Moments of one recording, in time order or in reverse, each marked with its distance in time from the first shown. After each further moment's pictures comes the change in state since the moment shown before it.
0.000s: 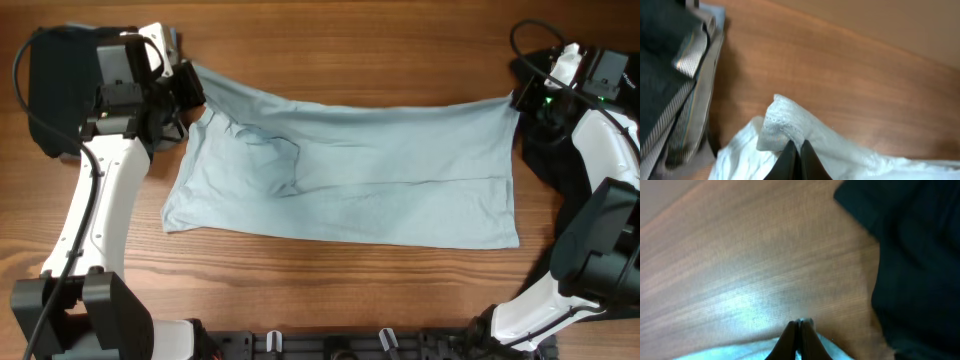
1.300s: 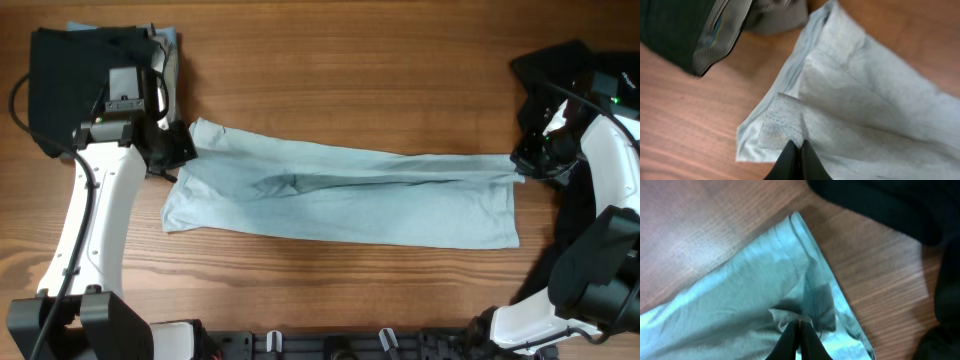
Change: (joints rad) left arm 0.000 -0.050 0.001 -0.566 -0.286 0.000; right arm 0.000 -0.114 0.001 -0.654 0.273 0.081
